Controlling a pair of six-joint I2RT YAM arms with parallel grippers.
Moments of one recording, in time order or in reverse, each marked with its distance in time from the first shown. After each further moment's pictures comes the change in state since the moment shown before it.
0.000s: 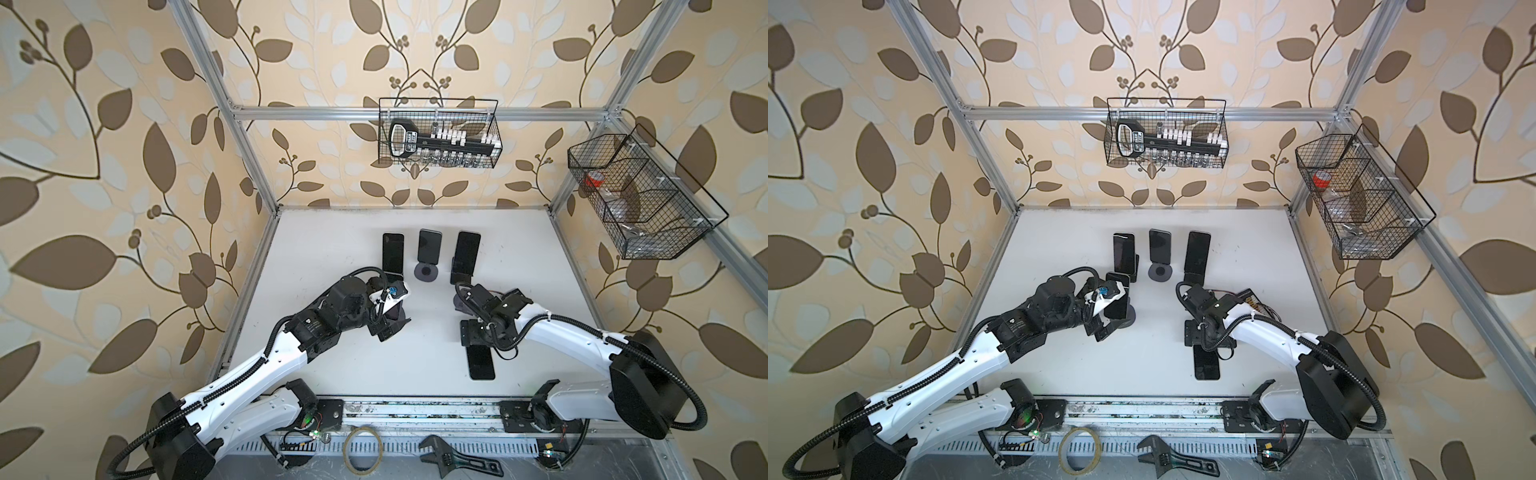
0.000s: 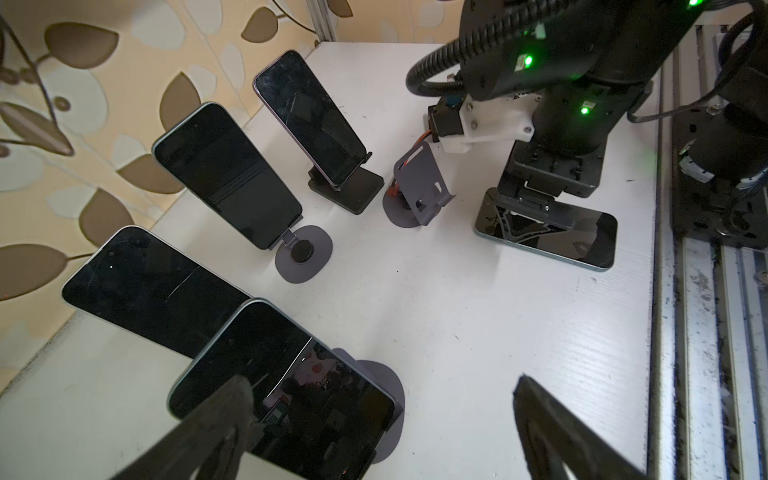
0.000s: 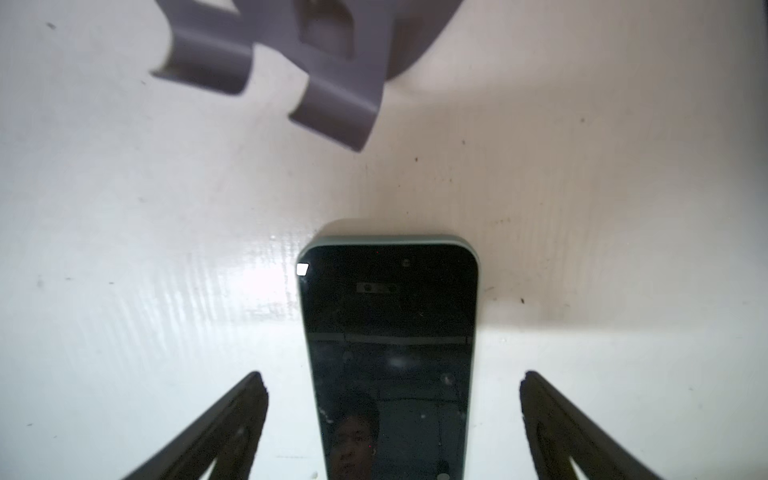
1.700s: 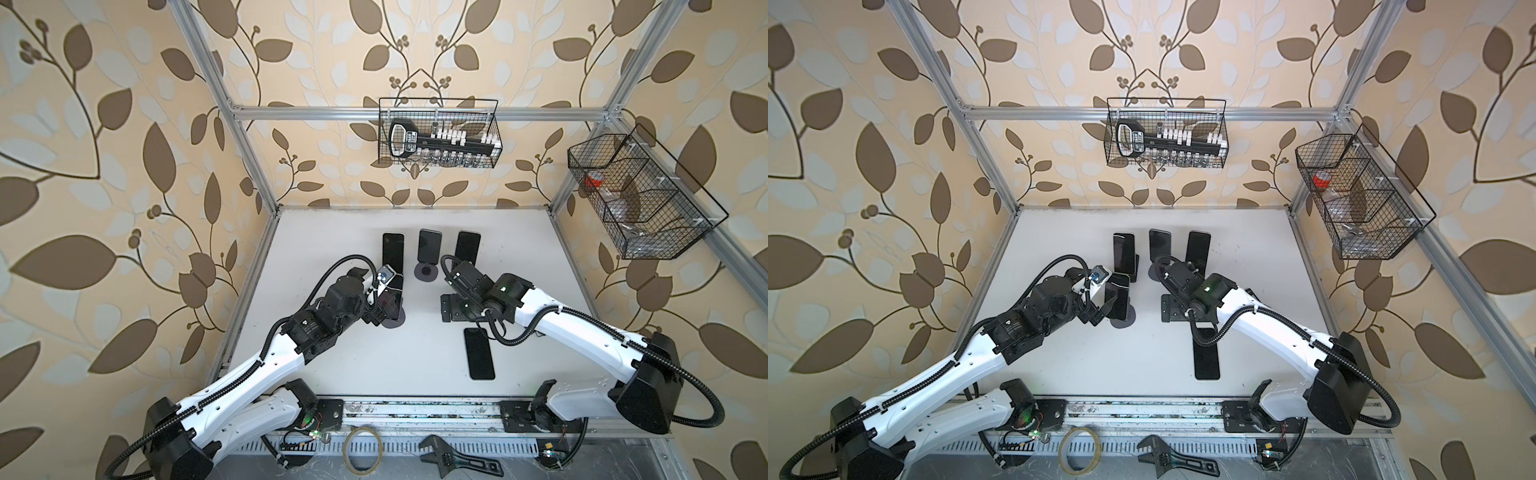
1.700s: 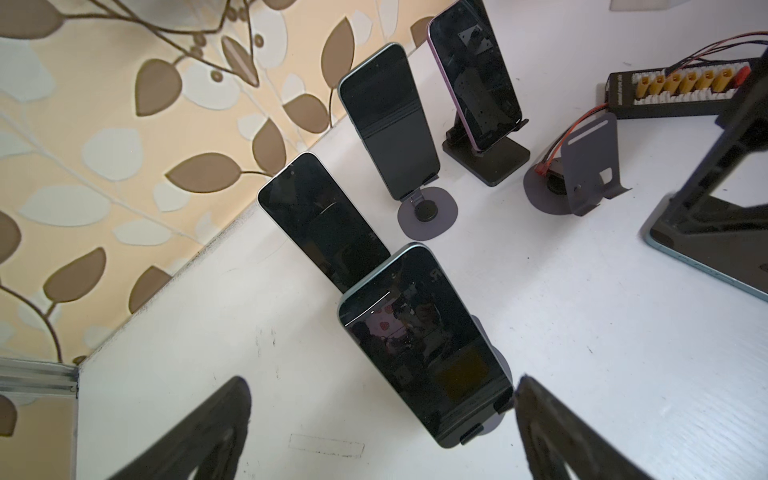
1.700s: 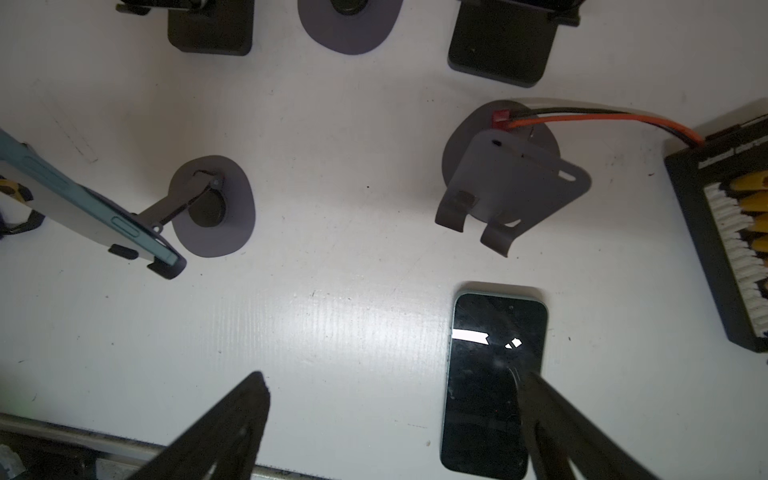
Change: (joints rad) left arm 0.003 -0.016 0.011 -0.007 -0.395 -0.099; right arm 0.158 0.045 0.365 -0.109 0.075 0.049
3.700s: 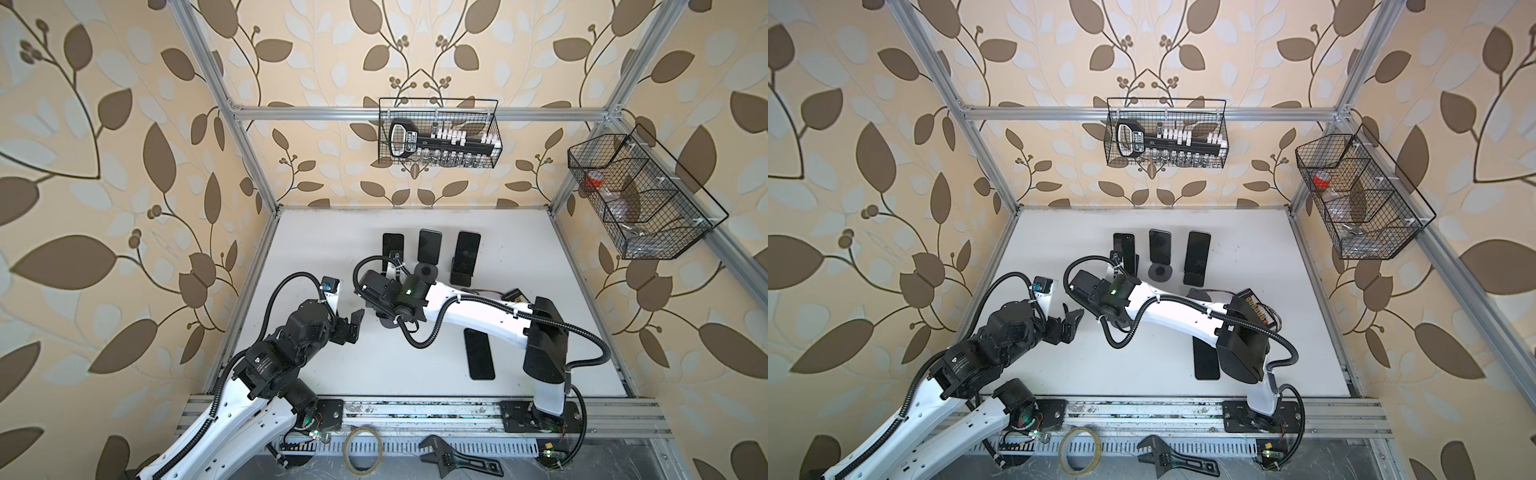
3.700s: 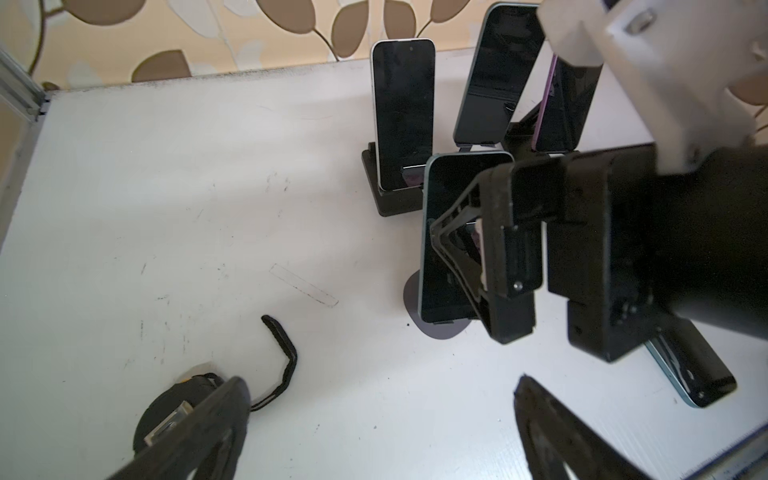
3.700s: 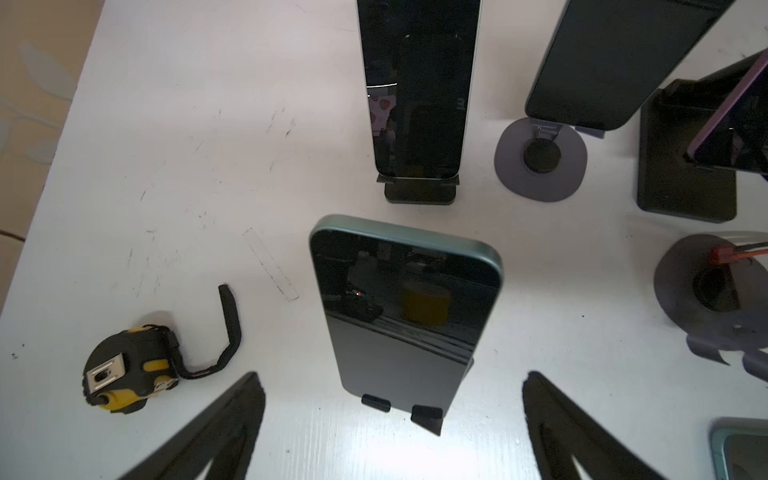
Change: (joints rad) left arm 0.072 -0.381 -0.061 -0.403 -0.055 -0.539; right arm 0.316 0.585 0.608 0.066 0.402 0.296
